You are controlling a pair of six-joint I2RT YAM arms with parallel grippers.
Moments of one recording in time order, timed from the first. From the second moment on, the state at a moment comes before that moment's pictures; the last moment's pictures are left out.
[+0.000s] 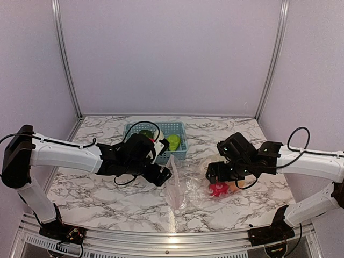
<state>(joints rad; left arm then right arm) -1.01 1.66 1.02 -0.10 -0.12 -0.20 0.87 1.25 0.85 -0.61 0.18 0.65</state>
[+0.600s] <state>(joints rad) -1.05 1.70 1.03 -0.08 -0.09 -0.20 0.87 1.16 0.76 -0.67 0.19 0.81</state>
